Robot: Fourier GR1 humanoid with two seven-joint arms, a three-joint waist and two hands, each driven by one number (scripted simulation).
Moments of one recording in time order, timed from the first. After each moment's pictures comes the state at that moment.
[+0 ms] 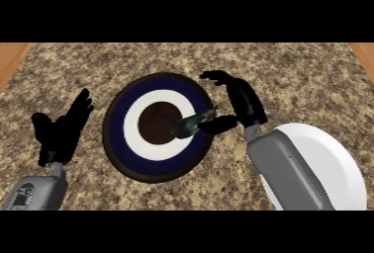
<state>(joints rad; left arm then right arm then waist) -0.17 0.28 -0.01 -1.40 0.11 0.08 0.16 -0.58 -0.09 0.29 -1.22 0.45 -0.16 0.14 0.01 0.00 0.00</state>
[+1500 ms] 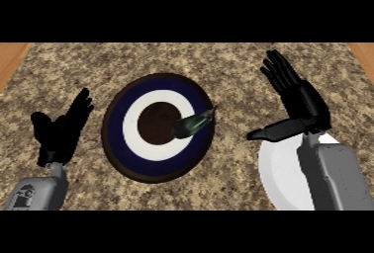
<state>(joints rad) -0.17 0.23 0.03 -1.44 0.05 0.05 0.19 -0.40 -0.13 -0.07 -1.42 -0.16 0.22 0.01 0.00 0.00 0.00</state>
